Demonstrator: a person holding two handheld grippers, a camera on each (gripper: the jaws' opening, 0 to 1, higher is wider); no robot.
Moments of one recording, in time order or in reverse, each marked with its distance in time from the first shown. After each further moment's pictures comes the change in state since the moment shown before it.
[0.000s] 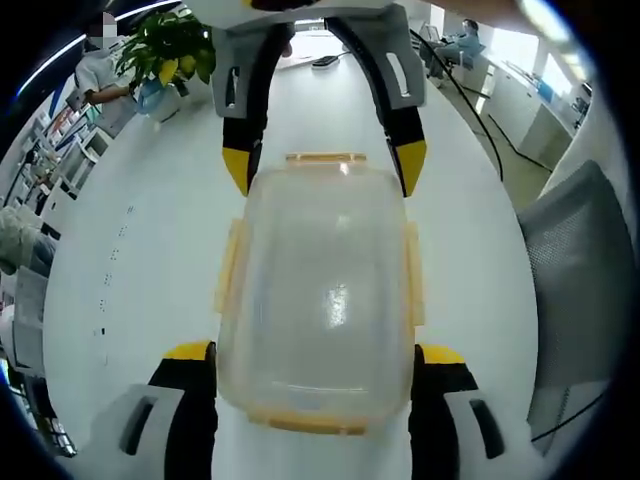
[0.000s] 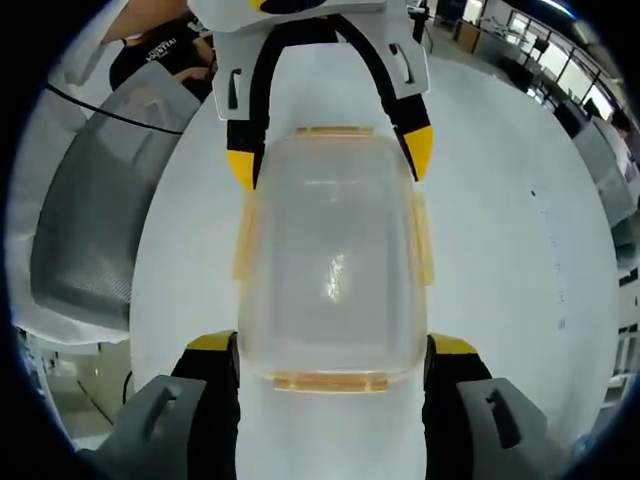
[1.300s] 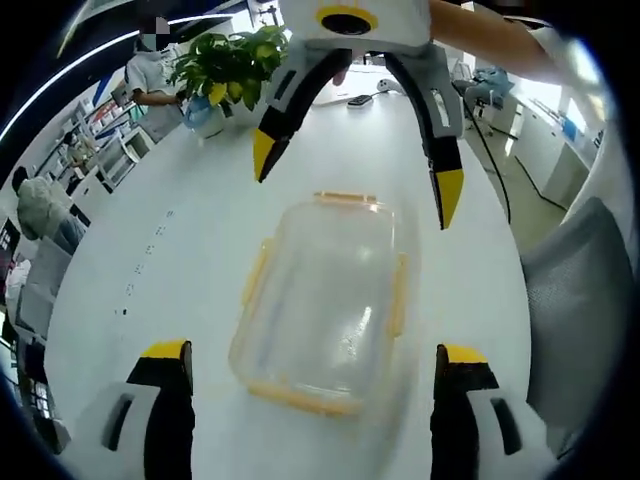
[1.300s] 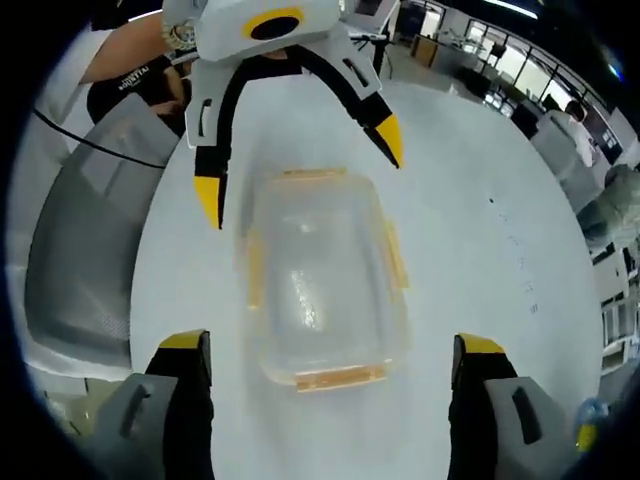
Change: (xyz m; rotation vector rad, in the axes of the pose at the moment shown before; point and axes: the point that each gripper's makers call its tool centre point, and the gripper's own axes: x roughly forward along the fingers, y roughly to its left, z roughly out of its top) left arm -0.037 -0.002 0.003 -0.135 -0.155 0.121; right arm -0.031 0.008 0.018 0.102 -0.118 -0.151
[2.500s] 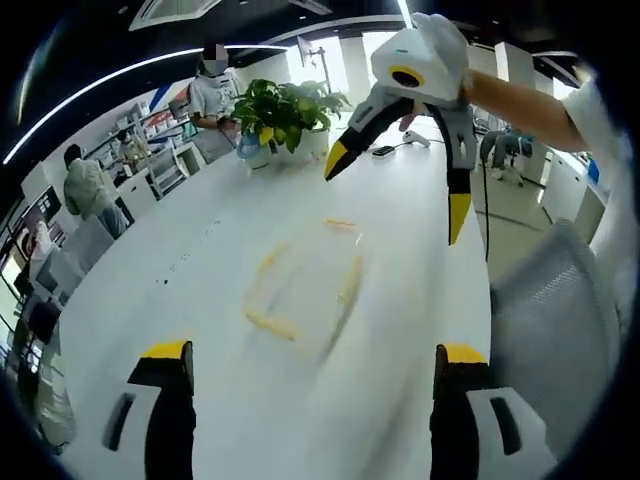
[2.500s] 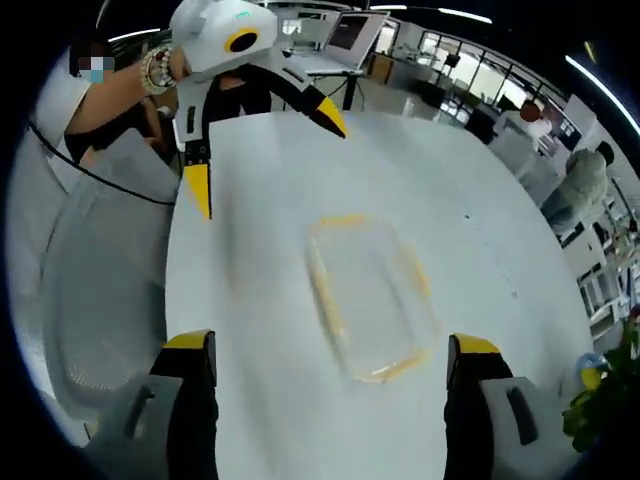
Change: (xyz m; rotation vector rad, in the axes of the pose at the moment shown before) left arm -0.098 -0.043 -0.027 -0.151 -0.201 0.159; right arm -0.041 0.072 0.030 0.109 -0.119 -0.155
